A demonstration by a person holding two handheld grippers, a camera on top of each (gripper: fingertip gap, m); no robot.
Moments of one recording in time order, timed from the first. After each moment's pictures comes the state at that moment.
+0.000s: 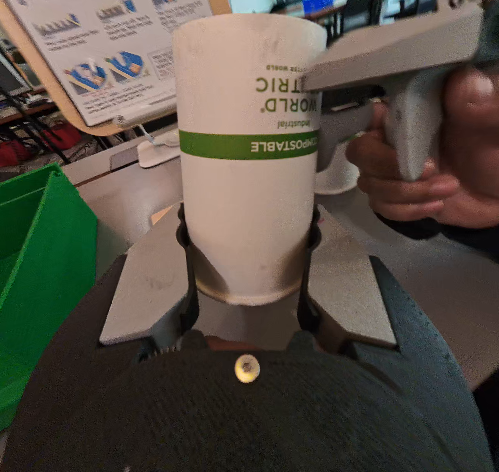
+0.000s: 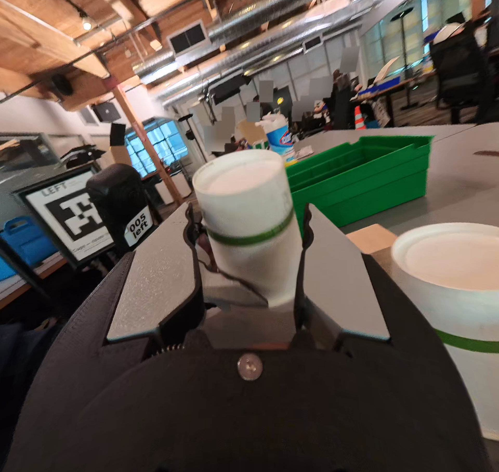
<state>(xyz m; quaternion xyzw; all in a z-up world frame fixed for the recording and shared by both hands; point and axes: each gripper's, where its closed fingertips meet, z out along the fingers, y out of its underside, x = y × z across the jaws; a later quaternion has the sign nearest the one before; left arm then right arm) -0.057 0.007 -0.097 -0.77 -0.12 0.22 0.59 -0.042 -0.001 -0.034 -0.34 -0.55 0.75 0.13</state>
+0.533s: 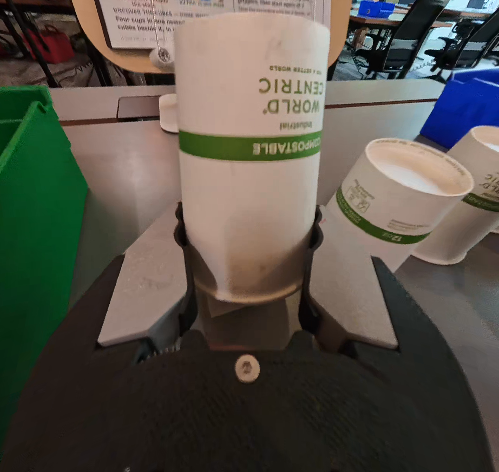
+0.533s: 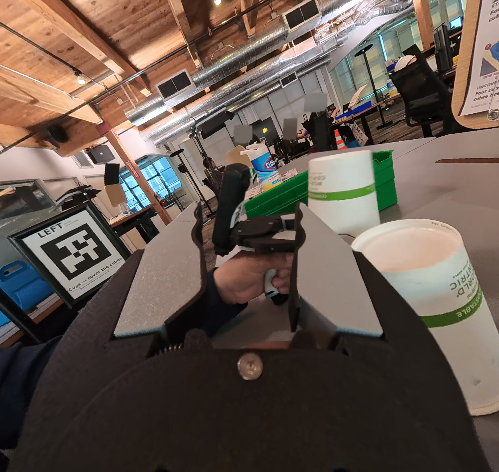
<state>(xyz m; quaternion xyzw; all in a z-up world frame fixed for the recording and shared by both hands) -0.183 0.044 -0.132 -0.76 -0.26 0.15 0.58 -0.050 0.034 -0.024 -0.38 -0.48 0.78 0.14</state>
